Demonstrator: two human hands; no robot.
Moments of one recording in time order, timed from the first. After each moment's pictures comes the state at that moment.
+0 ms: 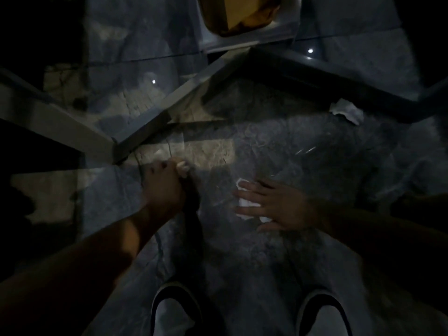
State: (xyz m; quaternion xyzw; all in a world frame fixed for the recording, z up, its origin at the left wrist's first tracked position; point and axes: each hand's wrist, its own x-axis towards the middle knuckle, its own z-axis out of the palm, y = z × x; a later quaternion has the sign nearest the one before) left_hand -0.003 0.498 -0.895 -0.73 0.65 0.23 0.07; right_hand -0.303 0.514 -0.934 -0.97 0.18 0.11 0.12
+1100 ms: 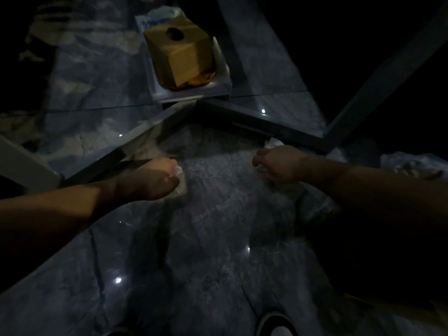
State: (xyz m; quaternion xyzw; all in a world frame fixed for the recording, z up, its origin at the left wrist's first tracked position) left_hand -0.078 0.422 -0.845 -0.49 0.84 0.21 0.01; right_hand -0.406 0.420 -0.830 -0.86 0.46 0.19 0.07
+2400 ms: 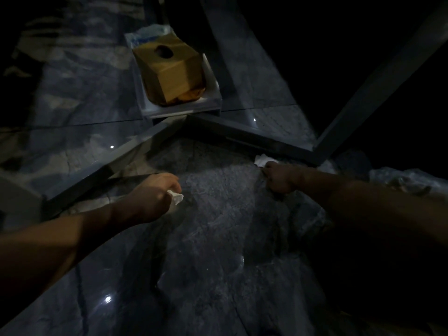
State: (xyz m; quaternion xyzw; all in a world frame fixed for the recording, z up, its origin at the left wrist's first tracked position) left_hand -0.099 0.433 -0.829 -0.52 0.80 0.30 -0.06; right_hand -0.431 0.407 -0.861 -0.68 0.65 0.22 0.24
